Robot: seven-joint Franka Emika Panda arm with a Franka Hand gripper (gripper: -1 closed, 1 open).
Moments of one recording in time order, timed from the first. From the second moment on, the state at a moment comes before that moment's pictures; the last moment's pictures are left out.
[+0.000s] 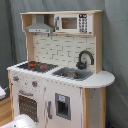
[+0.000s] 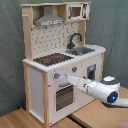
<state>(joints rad) -0.56 -1.47 1.55 -2.20 -0.14 2.71 -0.17</state>
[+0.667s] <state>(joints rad) -0.56 -1.48 1.52 -2.20 -0.15 2.74 -0.16</state>
